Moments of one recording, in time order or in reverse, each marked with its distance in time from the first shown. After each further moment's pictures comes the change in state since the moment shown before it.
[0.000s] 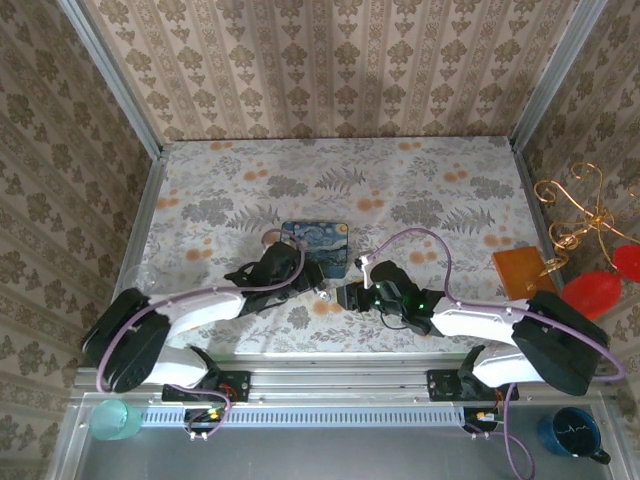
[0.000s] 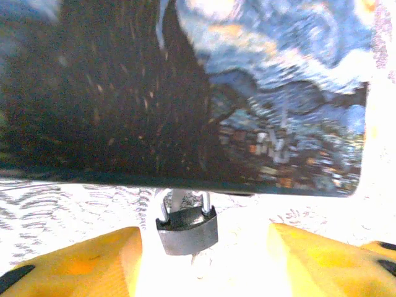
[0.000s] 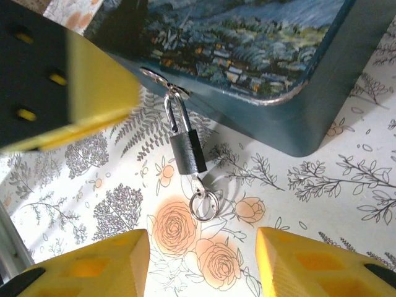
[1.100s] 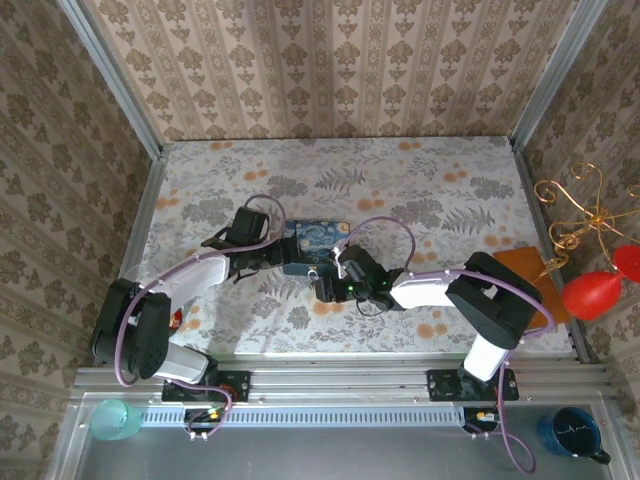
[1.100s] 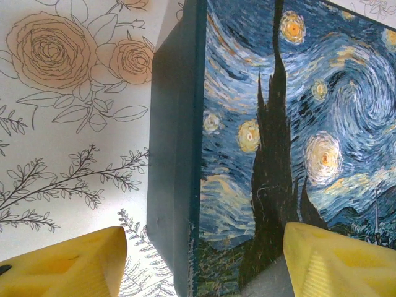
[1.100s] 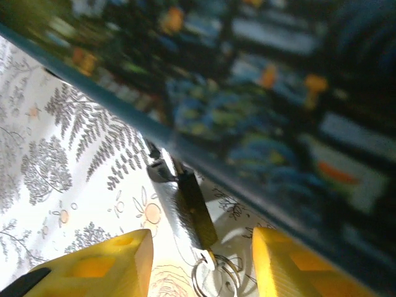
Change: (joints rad) left arm 0.321 0.176 0.212 -0.213 0.187 0.428; right arm -0.026 0.380 0.288 -0.102 -0.117 0.050
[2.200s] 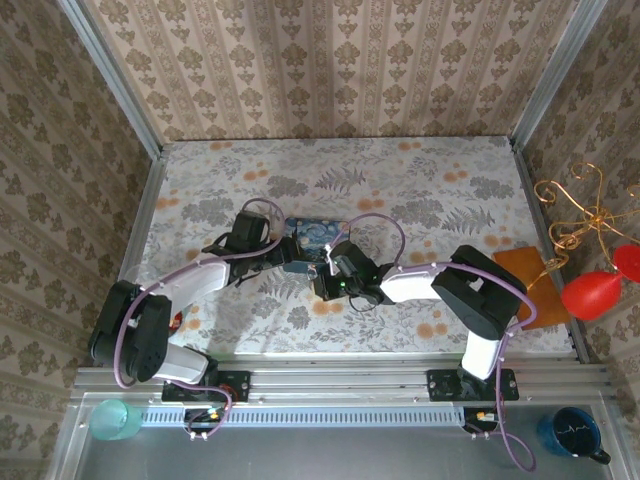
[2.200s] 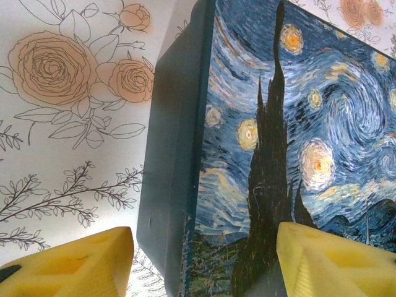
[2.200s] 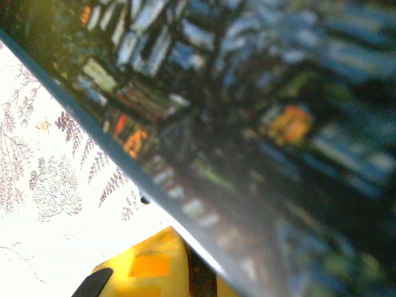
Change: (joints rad) left arm -0.016 -0.016 -0.068 0.129 -0.033 -0.058; right arm -0.006 0.073 0.069 0.021 -0.026 -0.014
